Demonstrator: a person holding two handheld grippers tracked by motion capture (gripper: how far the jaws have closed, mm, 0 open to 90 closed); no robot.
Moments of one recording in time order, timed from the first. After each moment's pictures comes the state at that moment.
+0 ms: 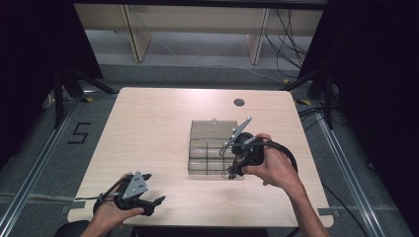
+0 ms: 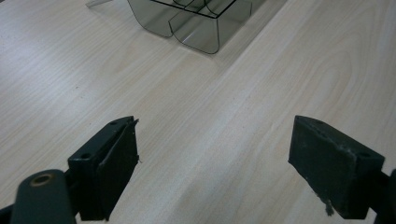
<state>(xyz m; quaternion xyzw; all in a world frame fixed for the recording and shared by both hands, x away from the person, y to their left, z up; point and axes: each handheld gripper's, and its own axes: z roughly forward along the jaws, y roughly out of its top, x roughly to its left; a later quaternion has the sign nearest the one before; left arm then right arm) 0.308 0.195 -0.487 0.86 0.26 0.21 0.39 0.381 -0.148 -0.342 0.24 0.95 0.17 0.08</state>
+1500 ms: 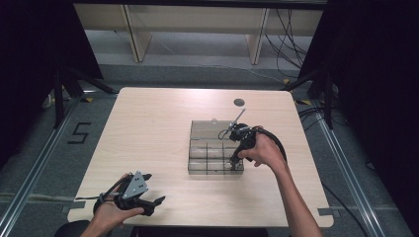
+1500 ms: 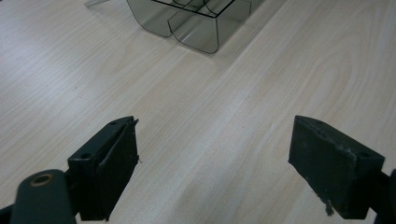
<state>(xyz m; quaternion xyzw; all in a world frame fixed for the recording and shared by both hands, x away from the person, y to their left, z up) 0.308 0.194 -0.487 0.86 0.26 0.20 0.39 0.457 -0.153 -0.401 0.31 0.94 0.12 0.03</state>
